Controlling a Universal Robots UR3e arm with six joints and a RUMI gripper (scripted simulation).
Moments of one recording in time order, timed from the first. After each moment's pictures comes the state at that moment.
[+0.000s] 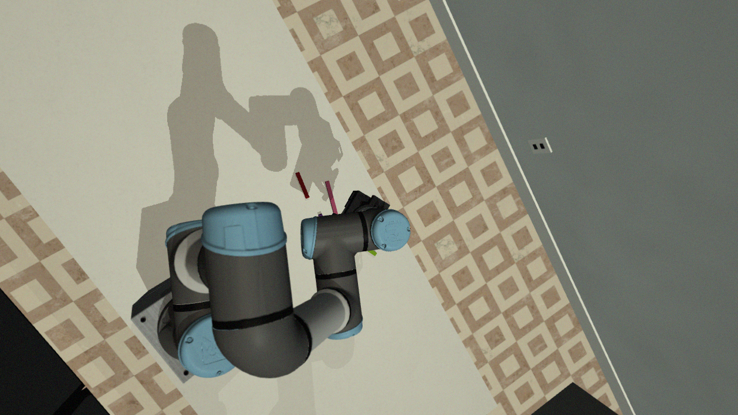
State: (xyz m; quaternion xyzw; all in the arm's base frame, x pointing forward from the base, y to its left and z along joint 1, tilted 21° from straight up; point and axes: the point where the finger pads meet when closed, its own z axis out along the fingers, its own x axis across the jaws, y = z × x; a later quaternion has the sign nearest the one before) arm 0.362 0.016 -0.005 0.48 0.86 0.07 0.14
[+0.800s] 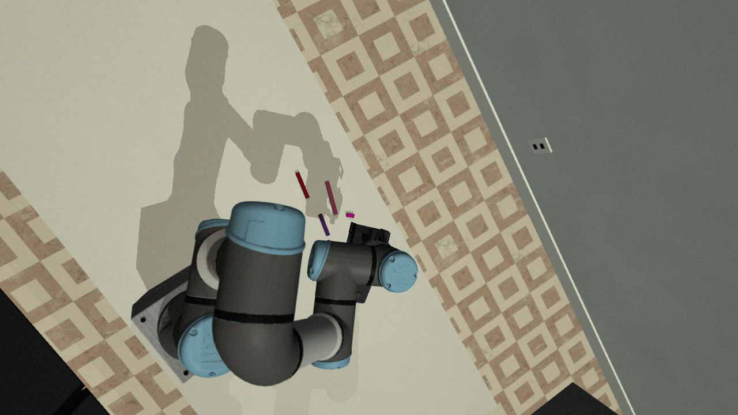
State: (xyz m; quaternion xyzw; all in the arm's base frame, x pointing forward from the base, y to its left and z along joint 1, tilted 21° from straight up) arm 0.350 -0.049 -0.009 0.34 0.93 0.05 0.15
